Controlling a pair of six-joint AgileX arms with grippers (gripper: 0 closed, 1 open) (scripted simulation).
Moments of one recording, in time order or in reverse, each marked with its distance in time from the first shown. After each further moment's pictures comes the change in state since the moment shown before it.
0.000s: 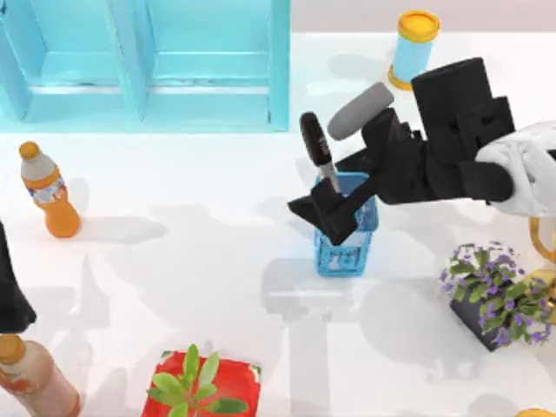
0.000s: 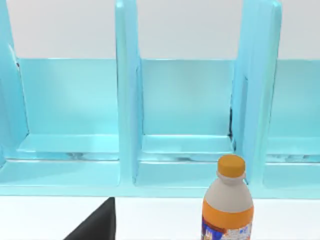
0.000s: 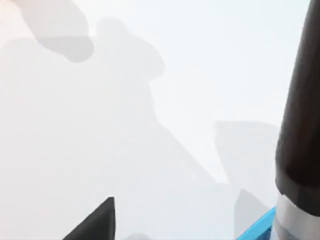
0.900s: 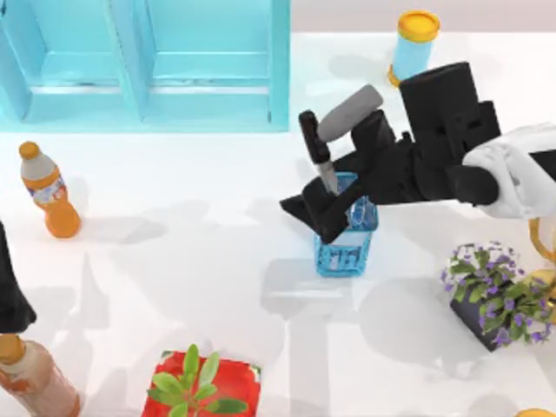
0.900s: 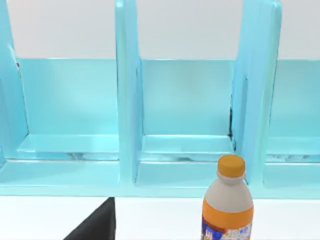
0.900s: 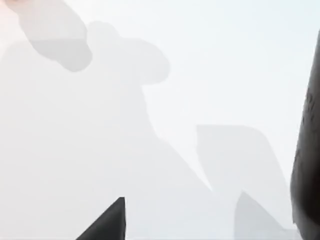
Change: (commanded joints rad) left arm 0.000 0.000 0.000 0.000 0.000 0.000; right arm 0.008 0.051 0.007 0.047 0.006 0.007
